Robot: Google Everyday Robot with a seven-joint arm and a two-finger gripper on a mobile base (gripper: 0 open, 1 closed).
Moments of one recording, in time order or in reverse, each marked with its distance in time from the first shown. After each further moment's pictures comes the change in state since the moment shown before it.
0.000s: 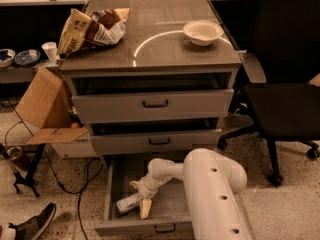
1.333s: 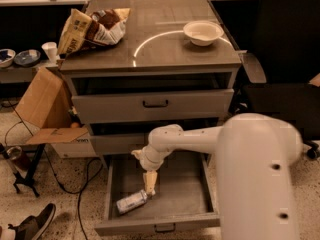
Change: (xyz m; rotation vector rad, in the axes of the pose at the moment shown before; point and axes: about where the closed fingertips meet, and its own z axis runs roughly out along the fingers) arm -0.095 -0.009 -0.219 0.163 0.180 -0.094
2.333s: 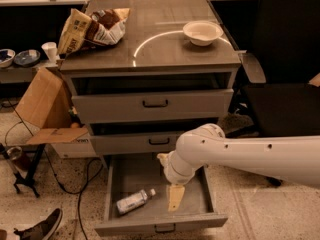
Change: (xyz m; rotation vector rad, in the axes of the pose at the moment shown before) arm -0.028 0.120 -0.169 0.042 0.106 0.209
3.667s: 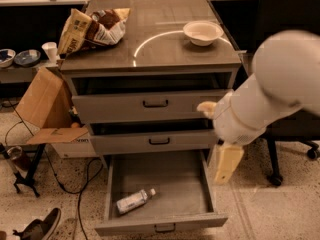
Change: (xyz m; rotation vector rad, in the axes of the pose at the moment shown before) arm -0.007 0.012 -0.288 0.127 0.043 0.074
